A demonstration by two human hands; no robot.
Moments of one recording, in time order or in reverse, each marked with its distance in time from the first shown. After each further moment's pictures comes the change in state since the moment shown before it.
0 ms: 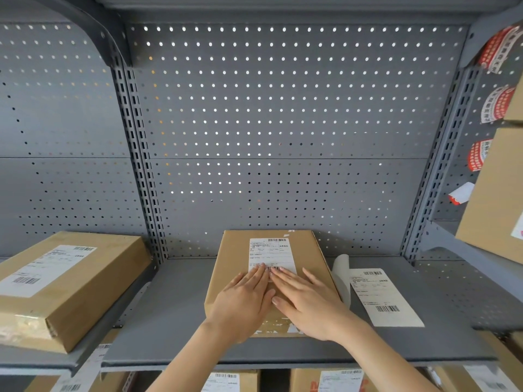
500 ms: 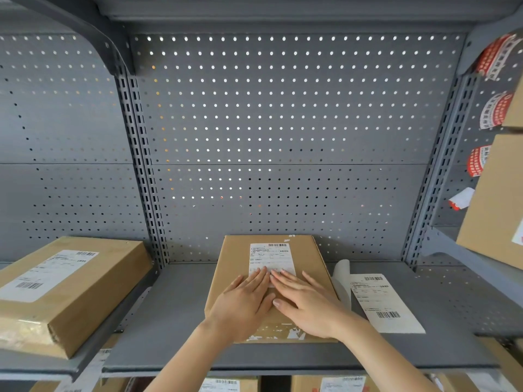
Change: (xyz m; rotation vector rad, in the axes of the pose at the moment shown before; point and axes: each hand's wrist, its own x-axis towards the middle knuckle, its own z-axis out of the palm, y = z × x) left_hand 0.006 -0.007 -0.004 -0.005 -0.160 -0.015; right_hand 0.007 0.006 -0.008 0.059 -0.076 -0.004
